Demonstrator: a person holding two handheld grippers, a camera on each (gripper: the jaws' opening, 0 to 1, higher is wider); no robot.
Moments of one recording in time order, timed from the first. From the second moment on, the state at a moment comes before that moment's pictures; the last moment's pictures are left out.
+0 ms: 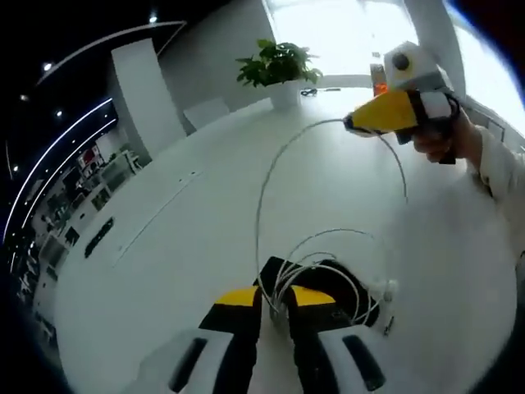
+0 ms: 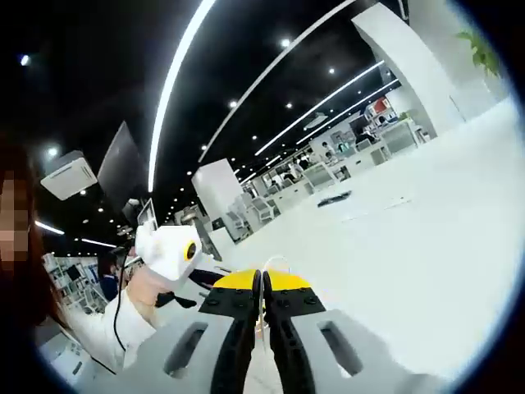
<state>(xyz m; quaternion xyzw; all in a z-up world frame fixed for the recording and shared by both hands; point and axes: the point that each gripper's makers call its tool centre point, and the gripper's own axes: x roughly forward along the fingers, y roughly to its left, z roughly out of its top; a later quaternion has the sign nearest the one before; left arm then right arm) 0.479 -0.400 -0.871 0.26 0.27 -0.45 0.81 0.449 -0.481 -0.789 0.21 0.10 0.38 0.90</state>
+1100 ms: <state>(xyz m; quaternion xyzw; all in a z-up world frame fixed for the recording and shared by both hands) 0.469 -0.389 -0.854 0.31 0.23 -0.45 0.81 0.418 -0.473 -0.862 0.12 0.24 0.38 0.89</state>
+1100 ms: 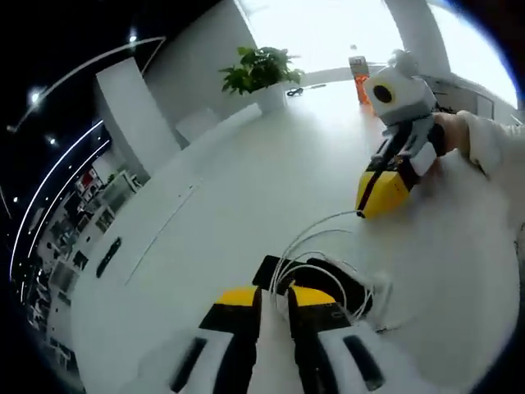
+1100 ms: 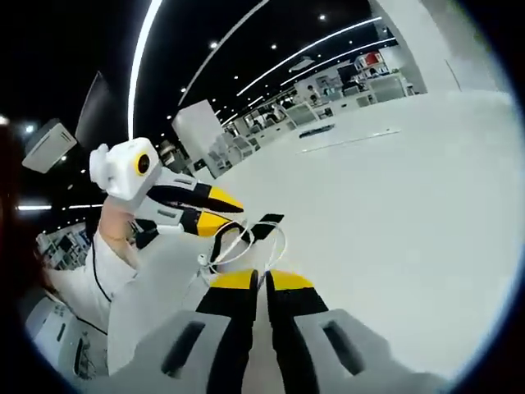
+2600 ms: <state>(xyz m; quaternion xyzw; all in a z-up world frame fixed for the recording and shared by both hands) 0.465 -0.371 -0.859 0.23 0.16 -0.42 0.86 0.437 -0.400 -0.816 -0.38 0.13 0.51 0.76</state>
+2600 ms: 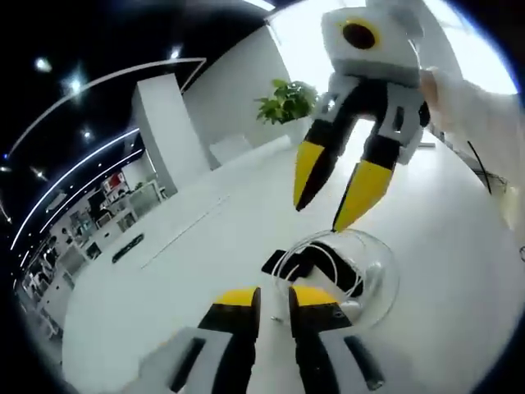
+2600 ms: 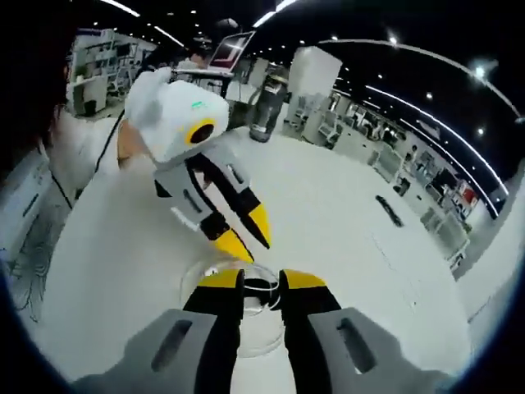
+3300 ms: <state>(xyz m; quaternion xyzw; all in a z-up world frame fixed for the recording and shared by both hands) 0.467 -0.372 -0.854 0.23 0.15 -0.42 0.87 0.437 -0.390 -0.848 -0.61 0.07 0.46 0.64</state>
